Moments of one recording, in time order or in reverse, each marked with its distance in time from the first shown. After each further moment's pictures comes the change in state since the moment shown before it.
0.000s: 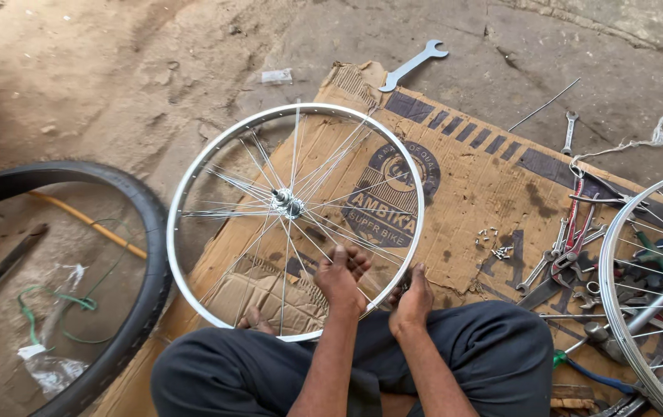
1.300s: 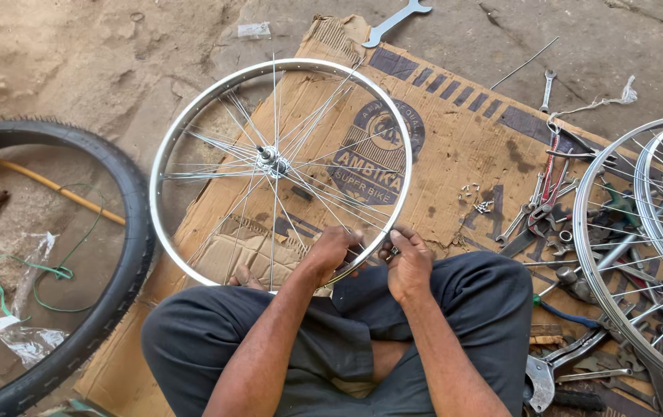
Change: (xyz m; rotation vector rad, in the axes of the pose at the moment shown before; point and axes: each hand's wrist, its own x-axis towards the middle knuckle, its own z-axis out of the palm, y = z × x) left_hand -0.025 0.060 -0.017 0.918 -0.620 -0.433; right_hand -0.011 -0.009 -0.035 0.050 -0.293 -0.022
